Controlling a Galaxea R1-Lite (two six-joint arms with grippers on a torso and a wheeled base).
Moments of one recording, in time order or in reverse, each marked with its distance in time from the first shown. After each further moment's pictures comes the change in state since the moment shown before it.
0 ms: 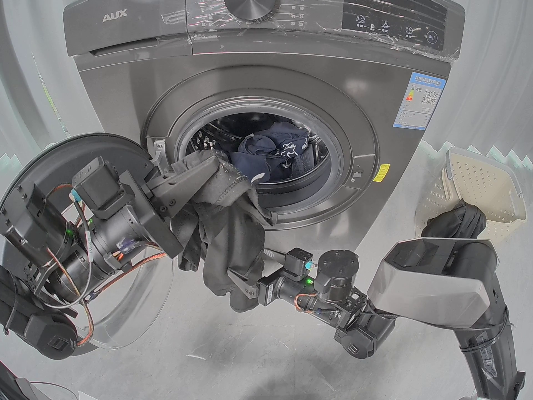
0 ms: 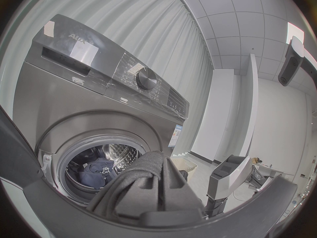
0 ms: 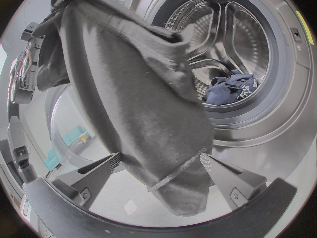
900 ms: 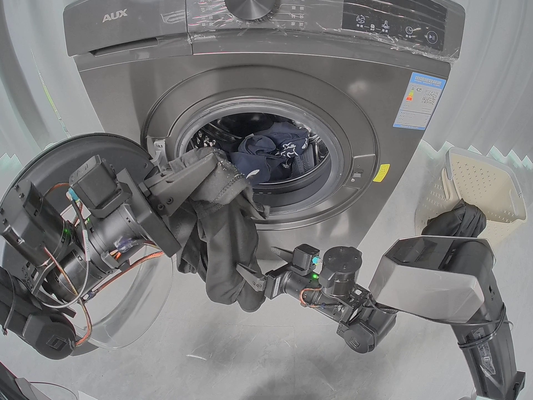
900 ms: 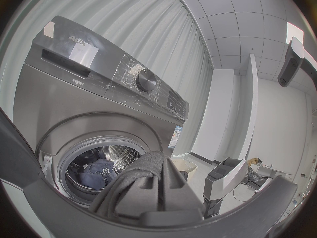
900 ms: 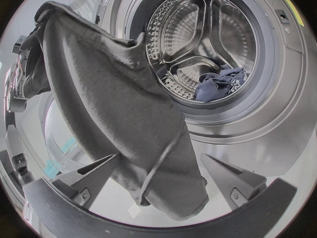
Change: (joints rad) left arm 0.001 -0.008 0.000 0.000 -0.001 0.000; right arm -0.044 0.027 -0.025 -0.002 0.010 0.070
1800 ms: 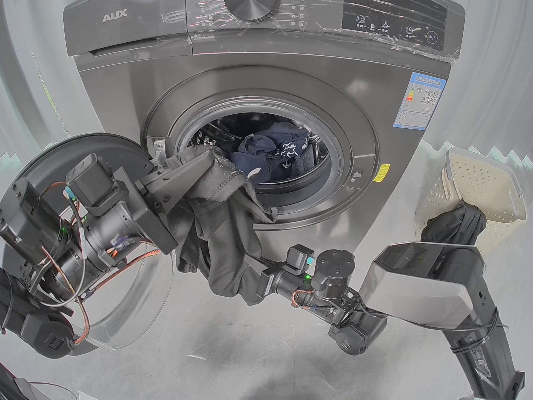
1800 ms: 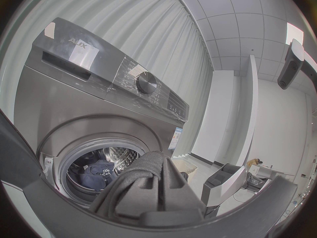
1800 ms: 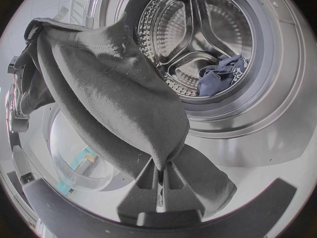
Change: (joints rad) left arm 0.008 -0.009 0.000 0.000 0.000 -0.007; right arm 0.019 0.049 -0.068 -0.035 0.017 0.149
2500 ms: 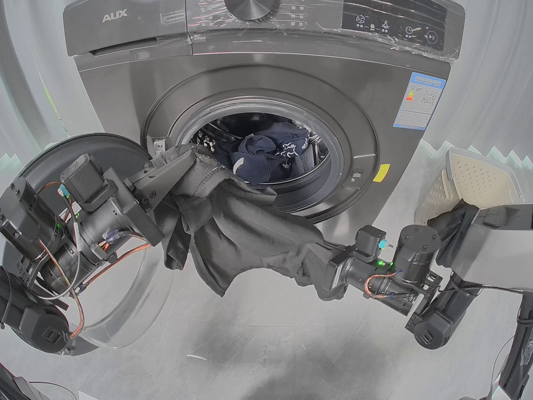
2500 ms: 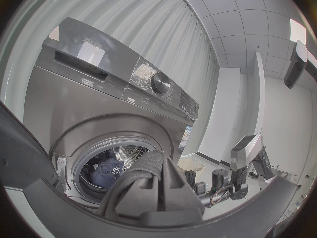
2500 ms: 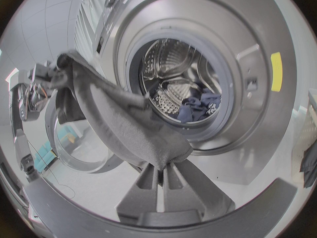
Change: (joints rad) left arm 0.077 0.002 0.013 0.000 -0.008 -0.011; right arm -0.111 -0.418 0.489 0.001 -0.025 -0.253
